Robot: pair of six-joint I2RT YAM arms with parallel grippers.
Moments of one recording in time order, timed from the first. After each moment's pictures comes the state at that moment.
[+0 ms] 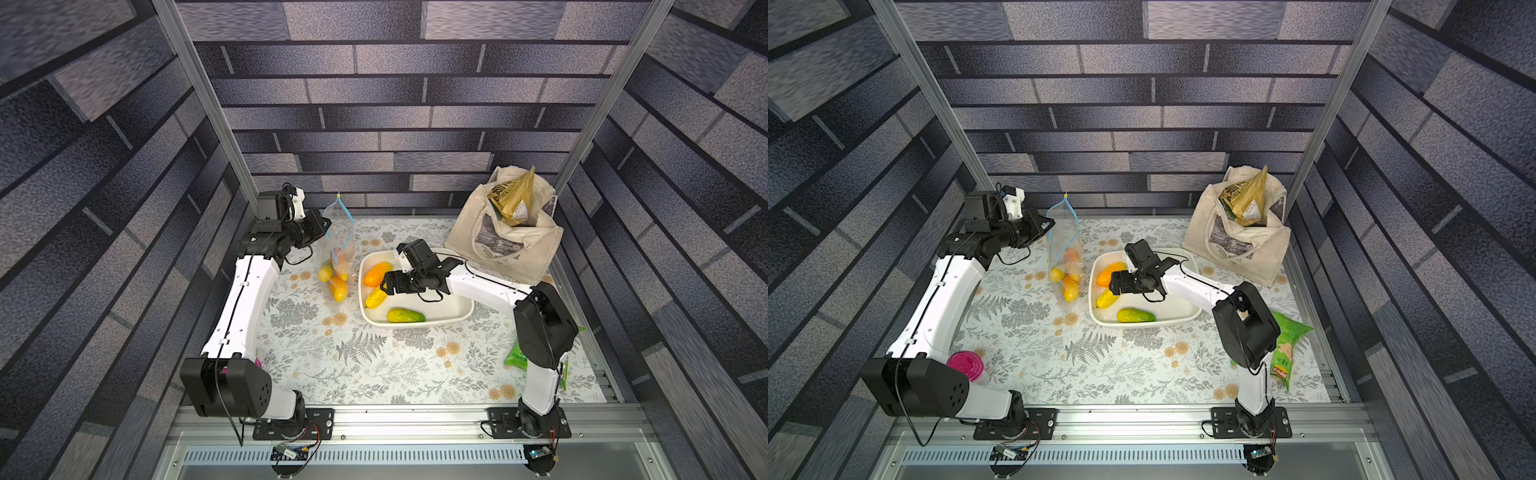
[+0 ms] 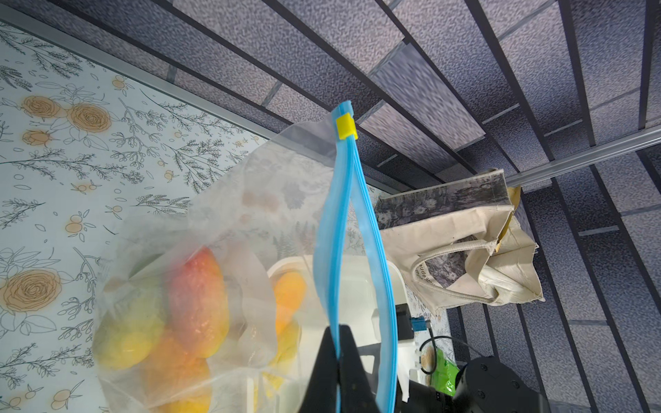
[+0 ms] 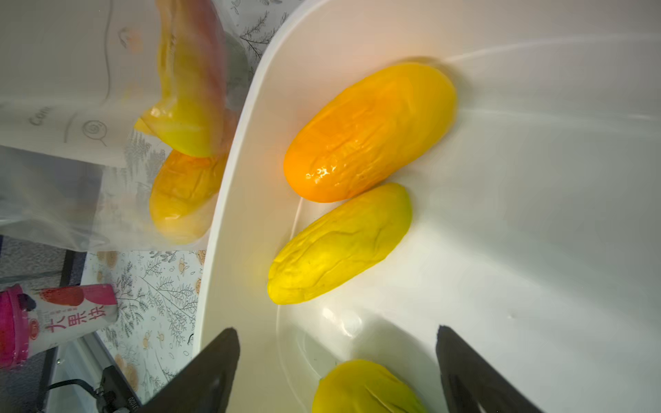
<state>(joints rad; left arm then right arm) -0.01 1.43 1.50 -0.60 0.49 -0.55 0.76 1.92 1.40 -0.39 -0.26 0.60</state>
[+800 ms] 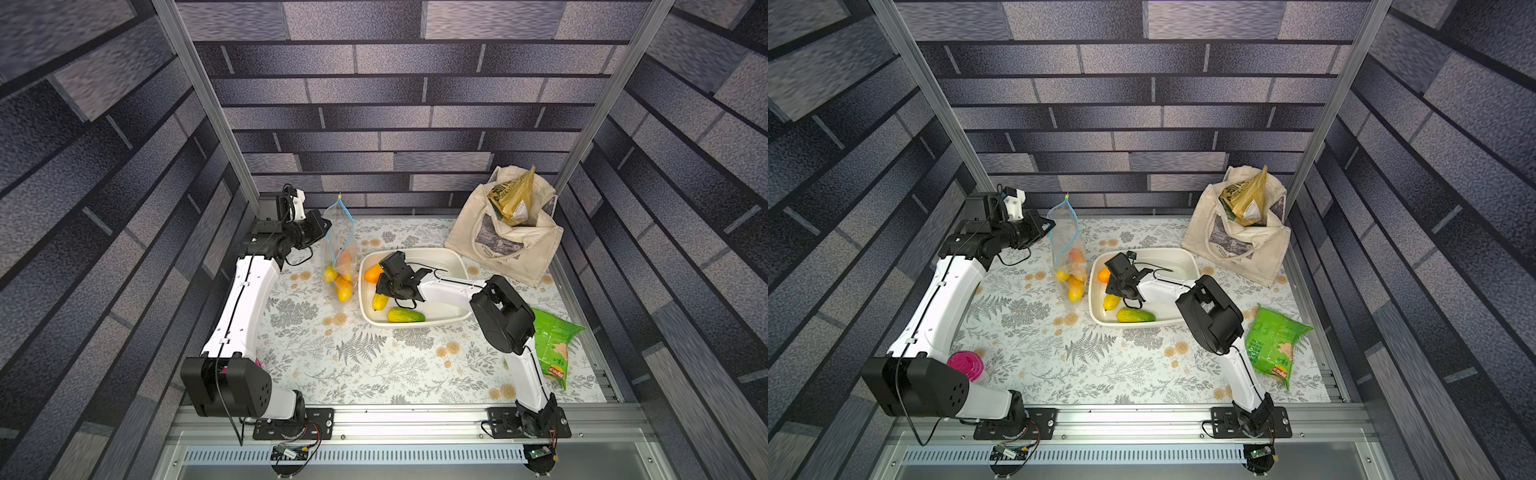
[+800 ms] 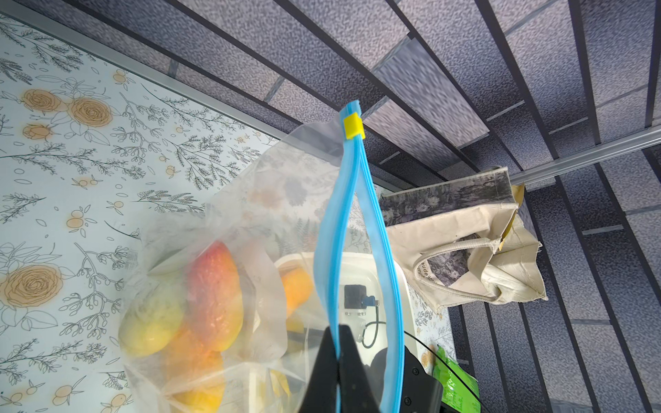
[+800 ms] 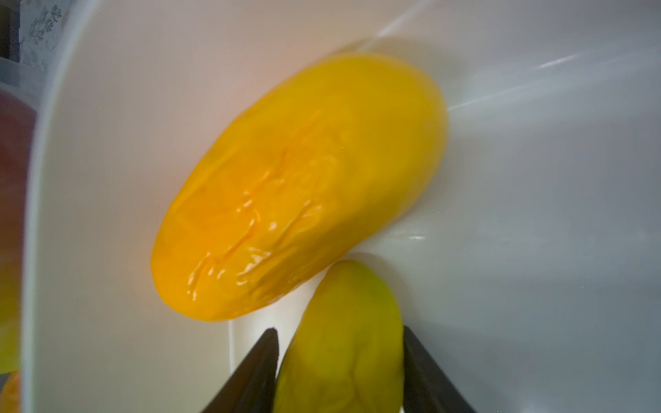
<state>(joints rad) -0.01 1.43 1.49 -0.60 0.49 -0.55 0.81 2.16 1.52 -0.28 0.08 0.87</state>
